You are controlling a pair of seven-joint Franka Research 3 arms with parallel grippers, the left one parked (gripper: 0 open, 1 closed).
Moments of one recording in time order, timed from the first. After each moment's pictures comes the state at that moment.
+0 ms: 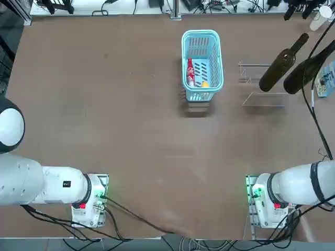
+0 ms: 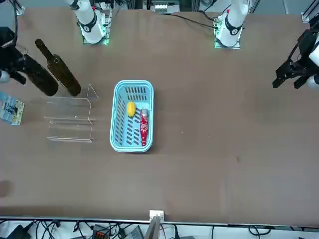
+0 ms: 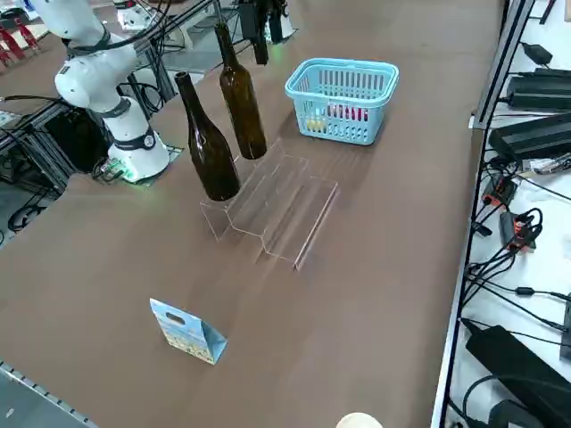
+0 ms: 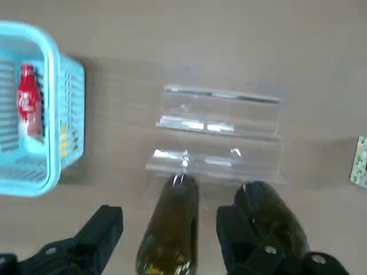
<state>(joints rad) 0.11 -0.06 -0.11 -1.67 0.03 1.57 -0.09</state>
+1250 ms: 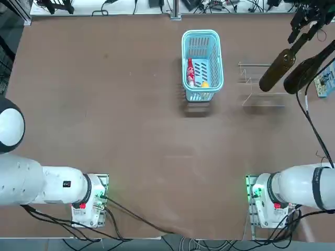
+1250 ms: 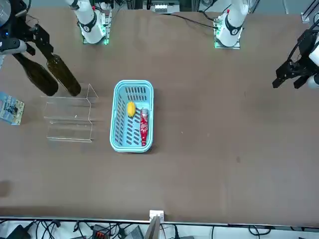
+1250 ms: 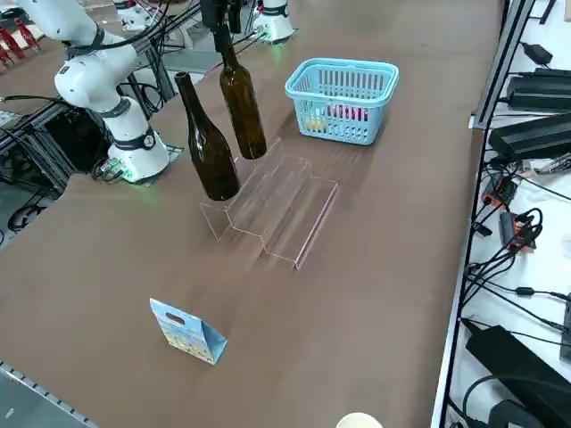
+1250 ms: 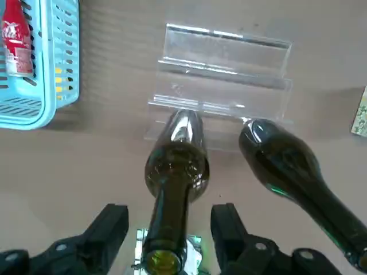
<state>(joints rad) 0.09 -0.26 -0.06 -1.86 -0.01 1.46 -0.08</state>
